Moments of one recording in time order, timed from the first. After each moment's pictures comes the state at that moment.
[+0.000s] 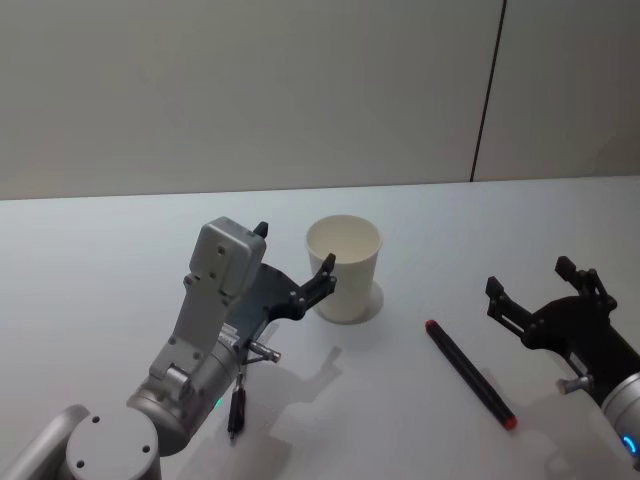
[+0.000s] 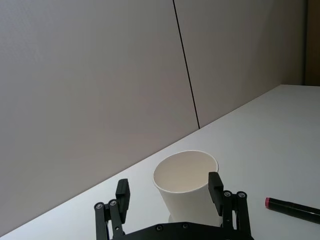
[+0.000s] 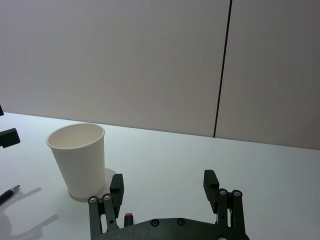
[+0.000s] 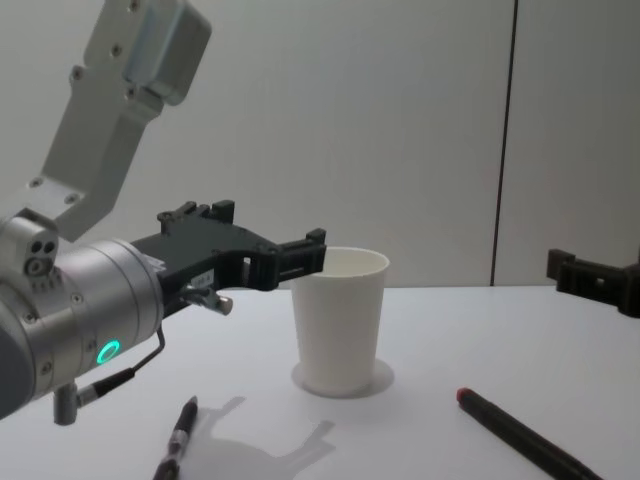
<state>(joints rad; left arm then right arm) -0.24 0.38 0.45 -1.63 -0.20 0.01 -0.01 -0.01 0.34 -0.23 -1.77 0.29 0.03 0.07</state>
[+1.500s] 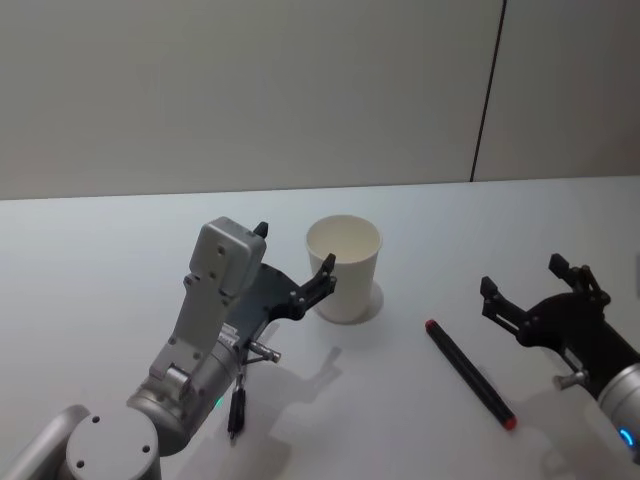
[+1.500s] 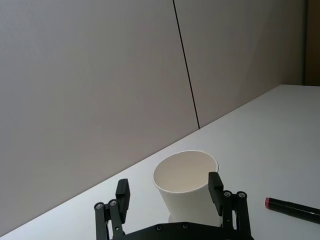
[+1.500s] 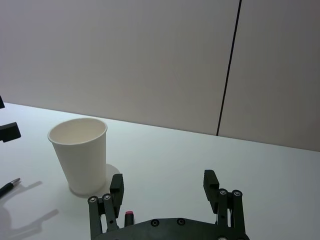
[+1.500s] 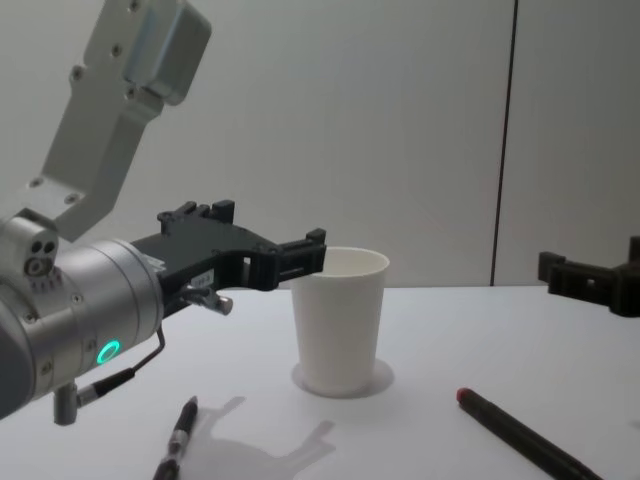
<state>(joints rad) -0.24 0.38 0.45 -1.63 -0.20 0.01 -0.01 0.01 0.34 -0.23 -1.77 0.26 0.08 0.09</state>
